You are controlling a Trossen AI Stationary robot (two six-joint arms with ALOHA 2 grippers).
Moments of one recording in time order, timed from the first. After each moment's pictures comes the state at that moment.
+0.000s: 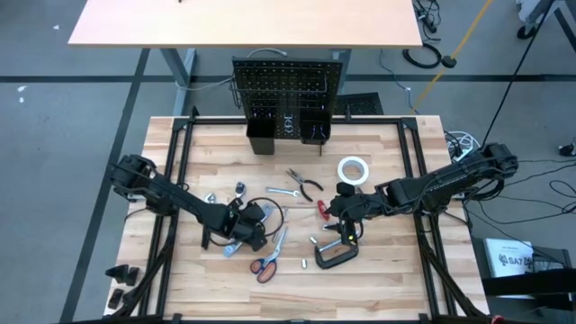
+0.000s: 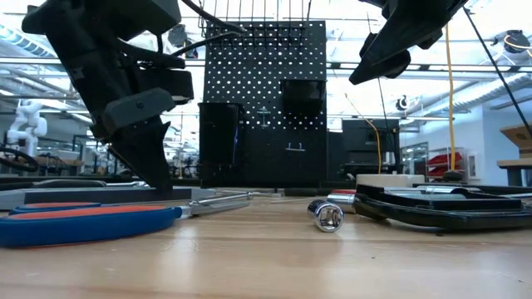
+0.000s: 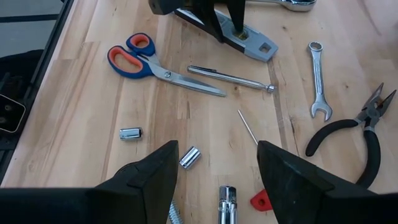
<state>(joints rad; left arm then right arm) -0.37 1.68 0.83 -0.38 -0.40 -0.88 0.28 1.31 0.87 -0.30 0.13 0.29</state>
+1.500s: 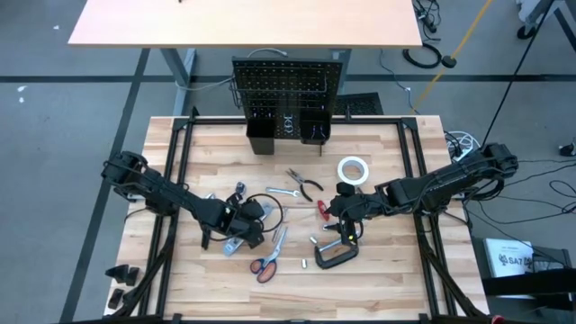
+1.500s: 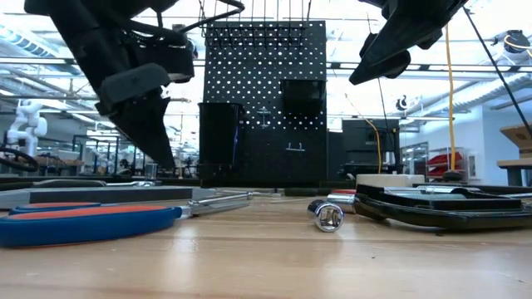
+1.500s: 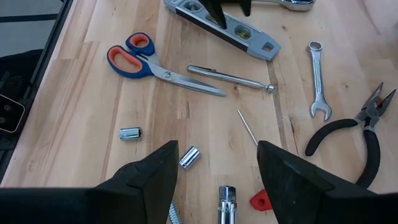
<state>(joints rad) -0.35 1.59 0.85 -0.46 -0.44 -0.75 0.28 1.31 0.87 -0.30 0.13 0.29</state>
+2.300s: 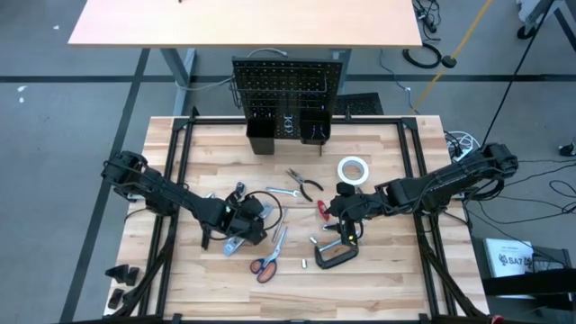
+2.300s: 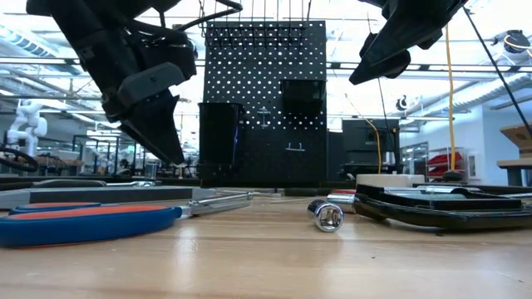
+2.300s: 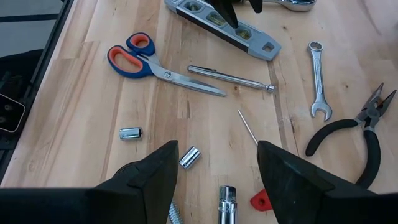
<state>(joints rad) -0.35 1.59 0.85 -0.45 -0.48 -0.86 0.28 1.31 0.87 -0.30 0.13 0.29</state>
